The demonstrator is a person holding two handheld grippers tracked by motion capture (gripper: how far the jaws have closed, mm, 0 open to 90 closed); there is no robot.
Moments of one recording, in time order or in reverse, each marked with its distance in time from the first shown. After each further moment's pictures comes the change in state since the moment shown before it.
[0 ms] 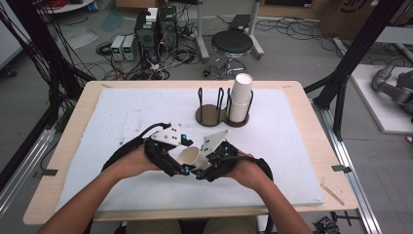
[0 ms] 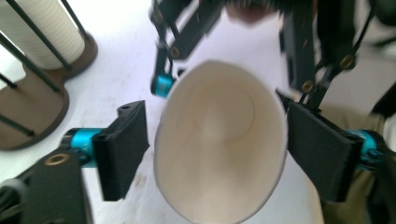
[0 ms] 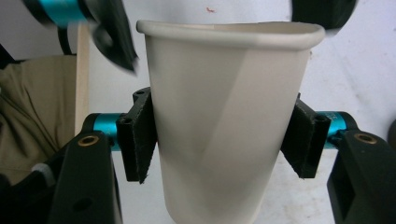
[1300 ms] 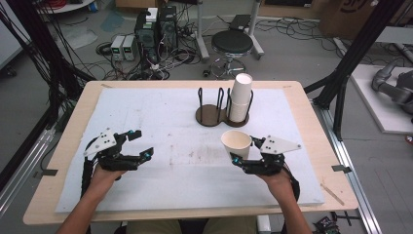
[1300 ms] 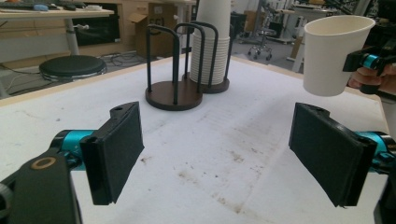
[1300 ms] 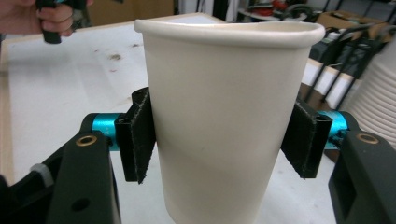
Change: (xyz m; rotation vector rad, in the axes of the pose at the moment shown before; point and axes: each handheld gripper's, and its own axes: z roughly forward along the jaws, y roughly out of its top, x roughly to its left) left arm 0.004 -0.131 -0.065 -0.461 0.442 -0.308; right arm -0.005 -0.111 -0.064 -0.427 -0.348 0.296
